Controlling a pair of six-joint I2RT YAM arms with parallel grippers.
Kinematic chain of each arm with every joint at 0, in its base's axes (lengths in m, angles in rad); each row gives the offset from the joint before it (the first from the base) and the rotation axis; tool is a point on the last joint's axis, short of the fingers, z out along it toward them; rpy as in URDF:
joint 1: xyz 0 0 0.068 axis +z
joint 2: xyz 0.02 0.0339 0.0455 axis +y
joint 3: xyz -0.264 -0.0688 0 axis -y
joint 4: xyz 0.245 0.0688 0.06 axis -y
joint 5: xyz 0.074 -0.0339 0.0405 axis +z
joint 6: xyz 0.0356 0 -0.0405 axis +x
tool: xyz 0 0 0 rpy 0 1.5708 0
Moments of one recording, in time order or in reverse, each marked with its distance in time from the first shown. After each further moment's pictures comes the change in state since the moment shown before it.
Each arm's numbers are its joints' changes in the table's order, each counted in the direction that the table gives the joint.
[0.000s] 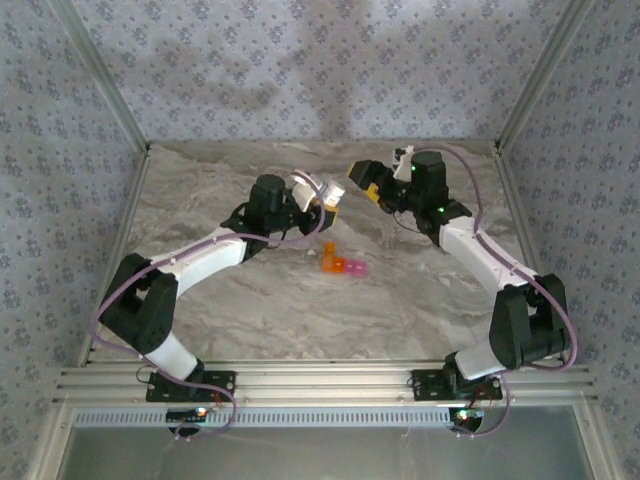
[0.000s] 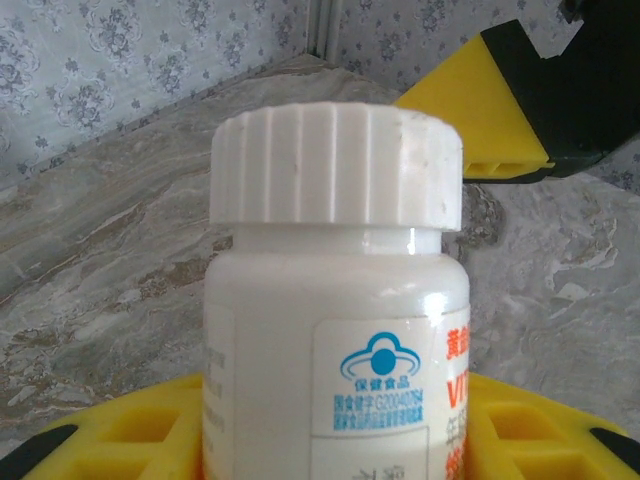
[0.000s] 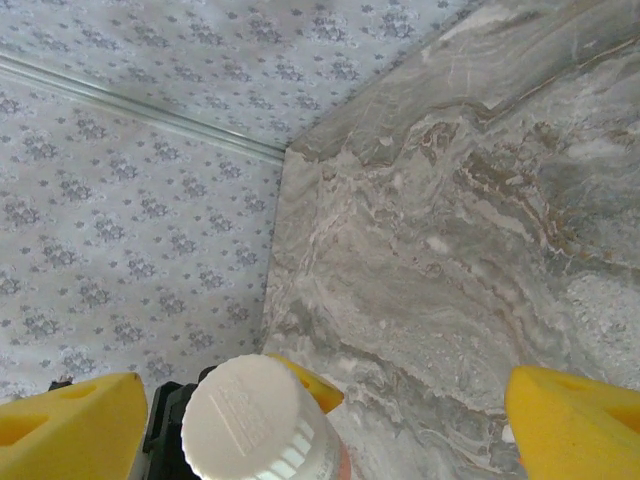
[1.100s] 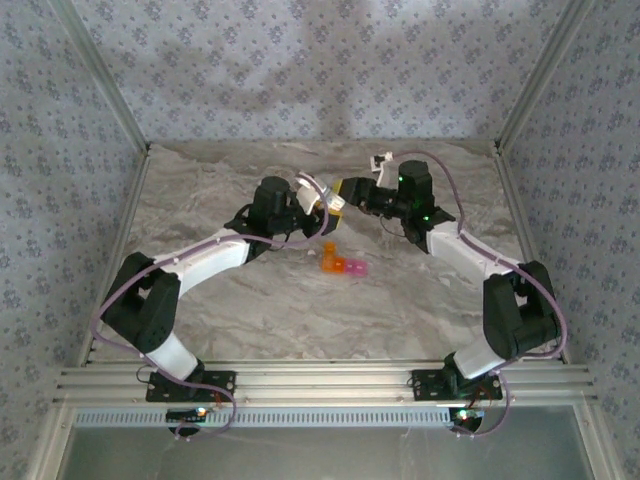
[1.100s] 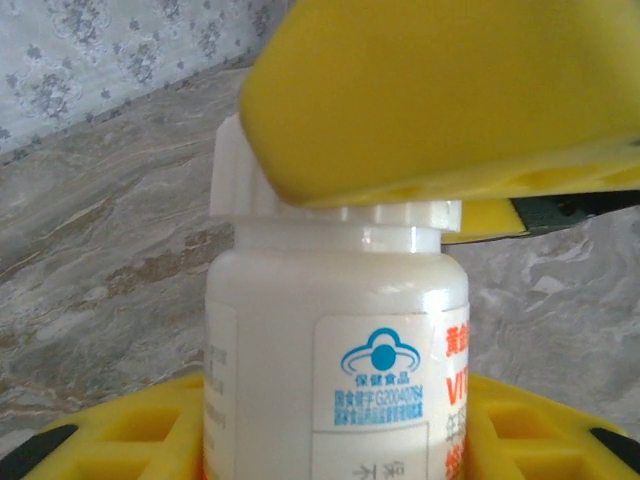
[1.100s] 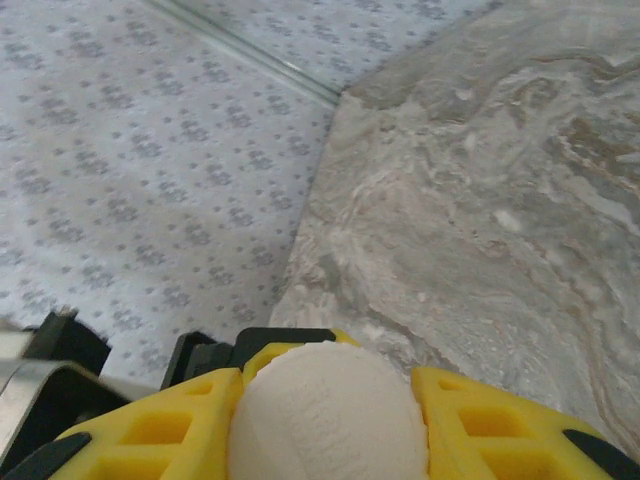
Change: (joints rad) left arm -0.014 0.009 -0.002 0.013 -0.033 -0.035; right arm 0.037 0.065 -0.092 0.293 0.175 -0.072
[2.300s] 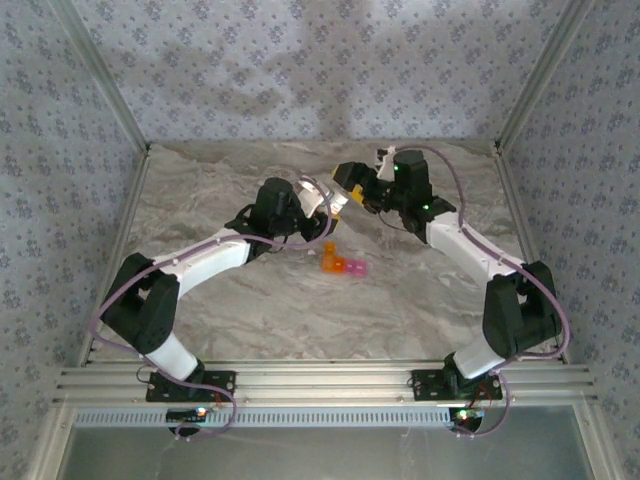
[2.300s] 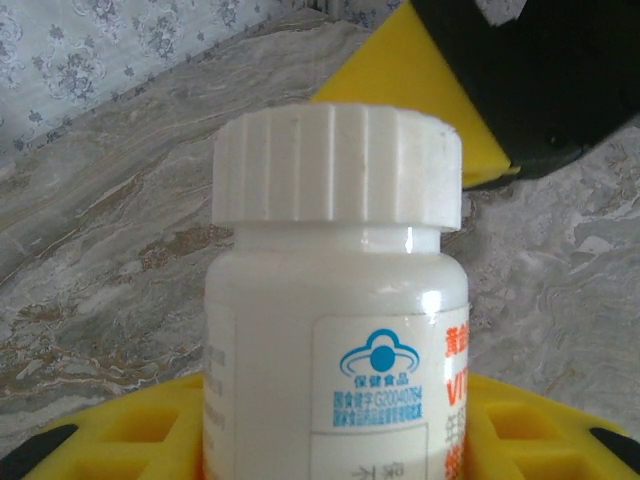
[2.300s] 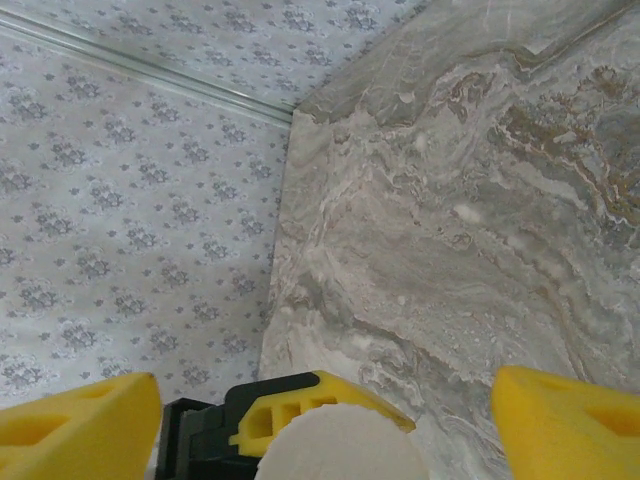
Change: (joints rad) left arm -0.020 -0.003 0.017 -0.101 0.091 0.108; right arm 0.039 0.018 0.137 -0.278 -0.183 0.093
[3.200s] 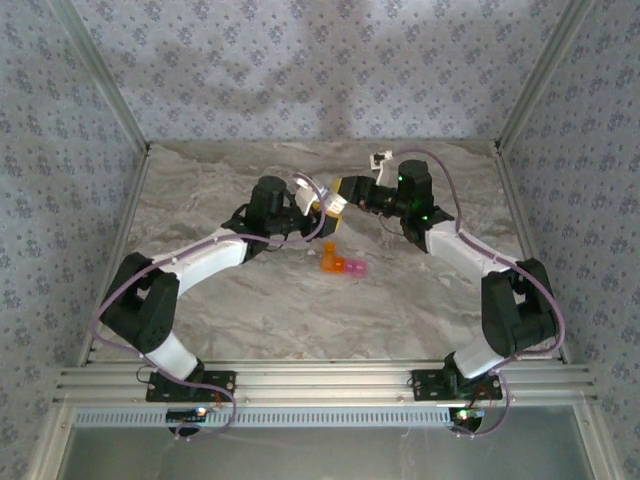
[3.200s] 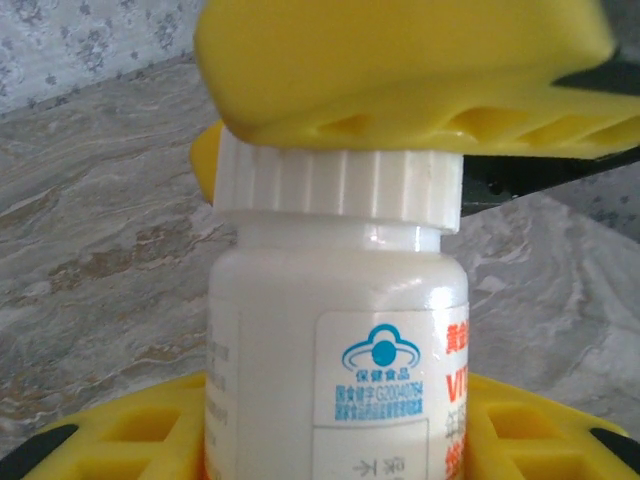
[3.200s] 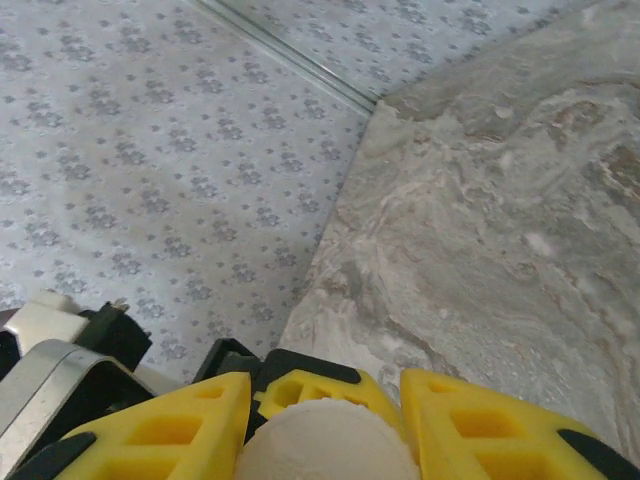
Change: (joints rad) left arm 0.047 -0.006 -0.033 0.111 -0.204 -0.164; right arm -0.033 -0.007 -0.126 0.309 0.179 -0.107
